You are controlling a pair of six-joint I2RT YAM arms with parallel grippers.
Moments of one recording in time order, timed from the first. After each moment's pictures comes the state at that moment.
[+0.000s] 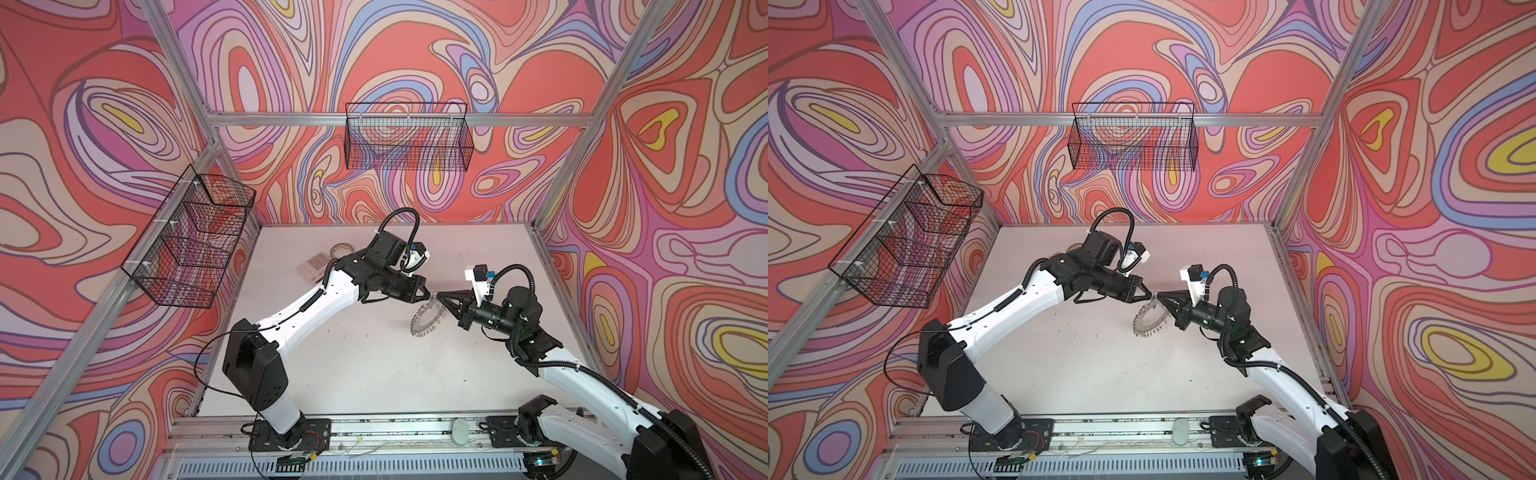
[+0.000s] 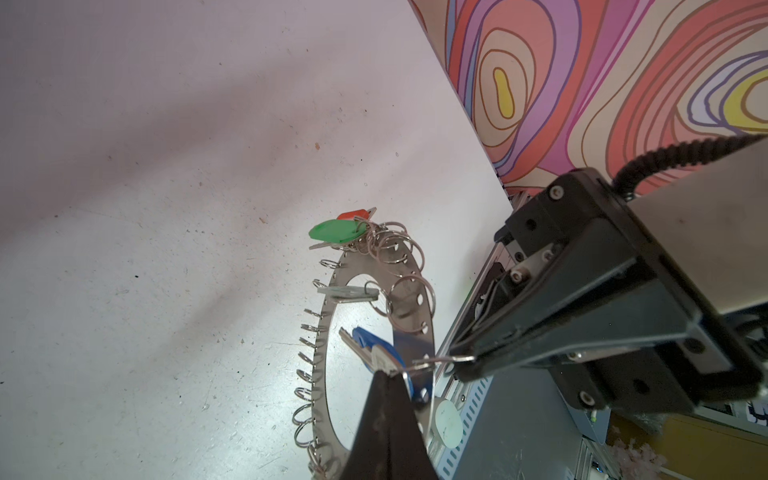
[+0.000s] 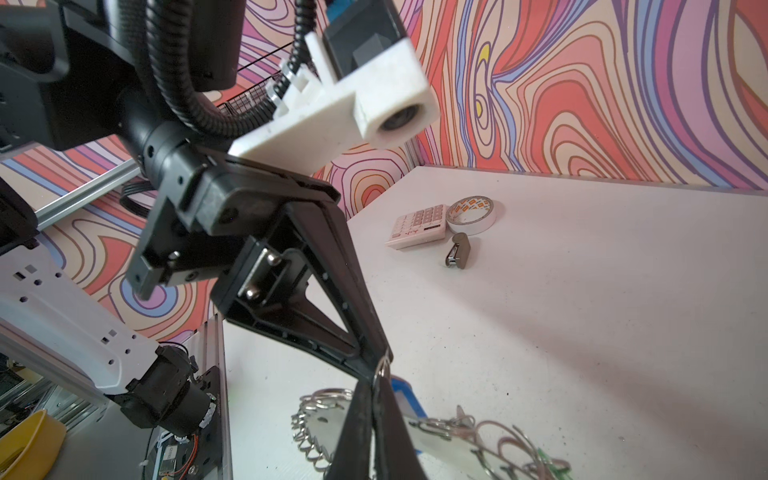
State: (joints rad) left arm -0.70 1.66 1.51 -0.72 0.53 -0.38; right arm 0.40 0.99 0.51 0.38 -0.64 0.35
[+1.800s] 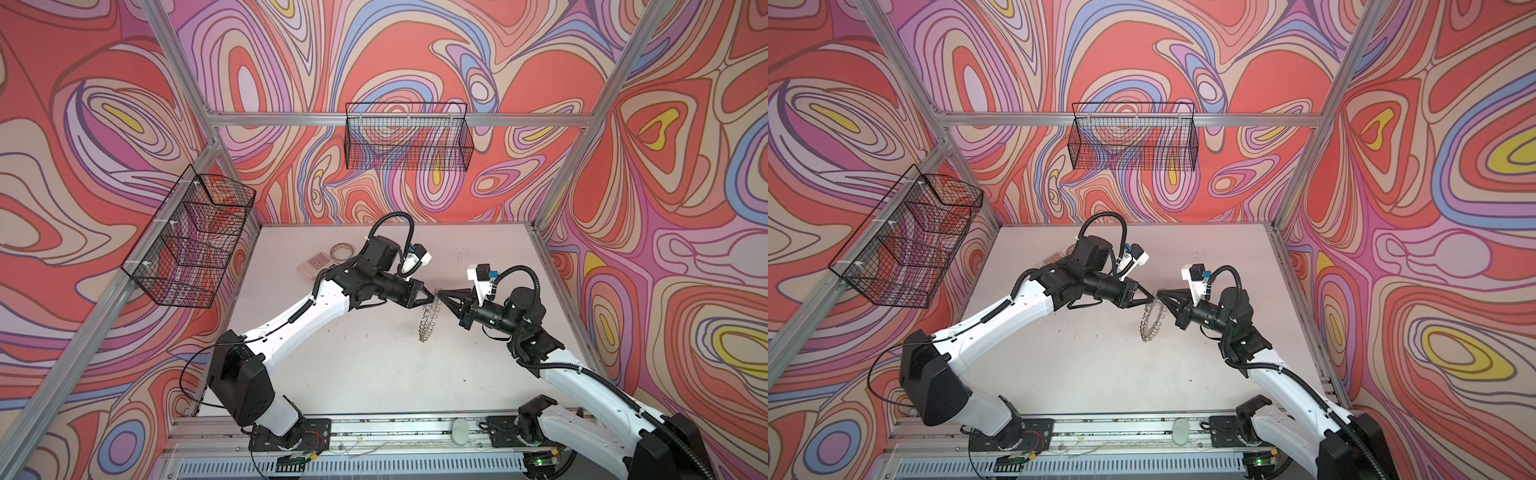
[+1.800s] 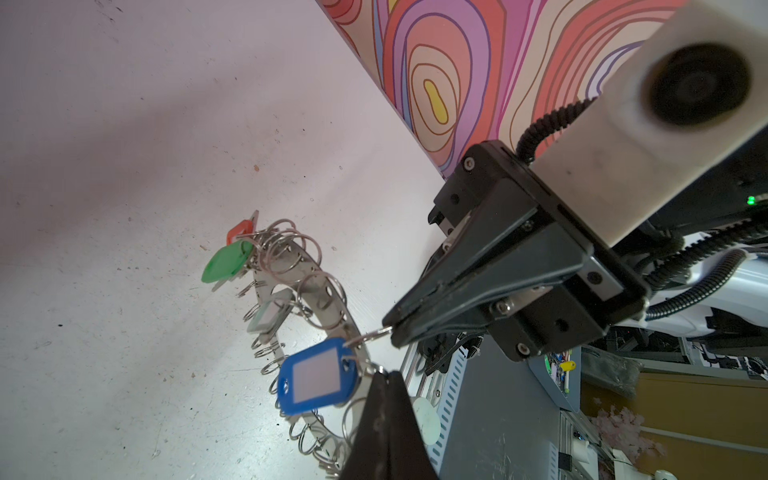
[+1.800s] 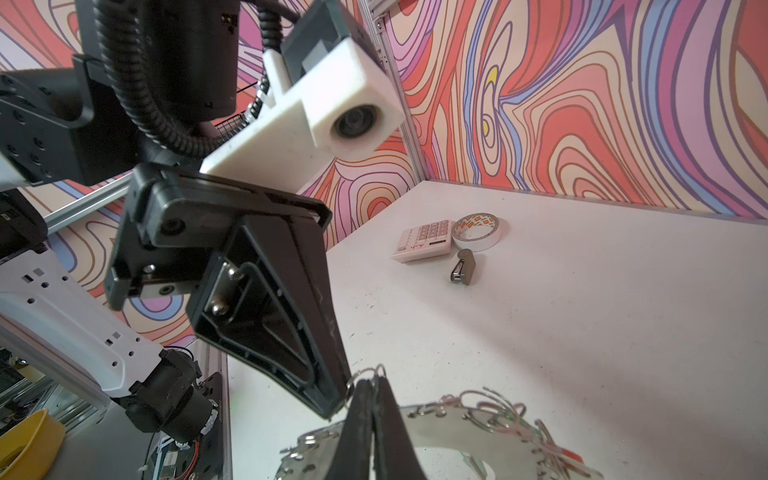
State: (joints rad) left arm -0.70 1.54 1.38 -0.54 0.66 -0.35; right arm 0.40 0.97 0.51 0.41 -0.65 0.35
